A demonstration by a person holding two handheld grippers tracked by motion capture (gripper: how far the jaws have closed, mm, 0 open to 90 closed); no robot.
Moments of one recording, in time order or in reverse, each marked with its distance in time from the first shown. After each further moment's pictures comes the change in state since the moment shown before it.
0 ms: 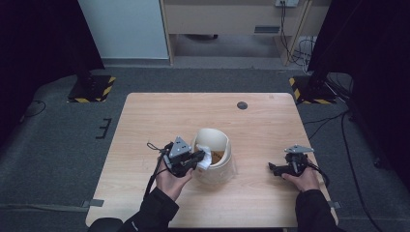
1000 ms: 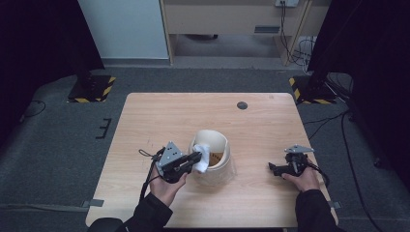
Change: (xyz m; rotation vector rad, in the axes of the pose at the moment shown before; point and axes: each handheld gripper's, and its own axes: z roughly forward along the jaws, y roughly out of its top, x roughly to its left) left arm 0.002 -0.015 -0.016 -0.138 -0.035 0.019; right arm 0.000 0.000 0.000 0.000 0.000 0.000
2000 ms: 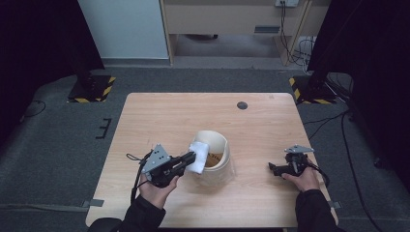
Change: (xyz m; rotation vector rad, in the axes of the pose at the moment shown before) left arm 0.001 0.001 -0.027 -0.109 -0.042 -0.014; right arm 0.000 0.000 0.000 0.000 0.000 0.000
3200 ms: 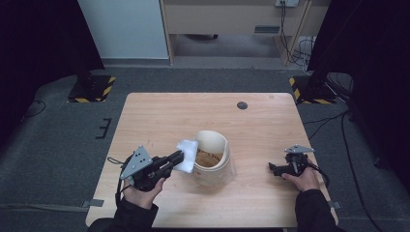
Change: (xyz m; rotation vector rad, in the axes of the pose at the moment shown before) left arm 0.002 0.012 -0.041 -0.081 0.006 0.002; right arm 0.000 0.000 0.000 0.000 0.000 -0.001
